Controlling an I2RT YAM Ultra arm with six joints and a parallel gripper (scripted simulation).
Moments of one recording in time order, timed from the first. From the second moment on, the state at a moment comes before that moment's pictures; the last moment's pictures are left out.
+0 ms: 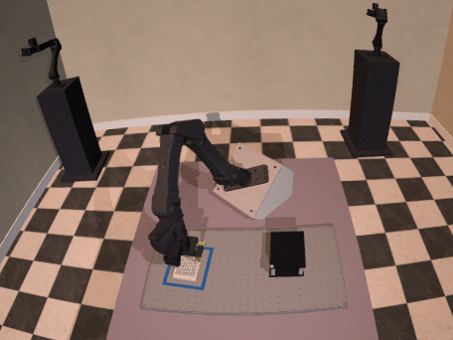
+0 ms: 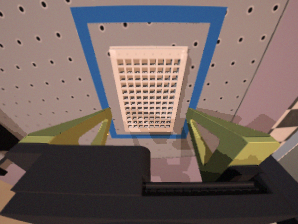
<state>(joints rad) -0.25 1.22 1.09 -0.73 0.28 -0.36</state>
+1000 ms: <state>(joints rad) -0.29 1.30 1.04 -0.59 0.26 -0.39</state>
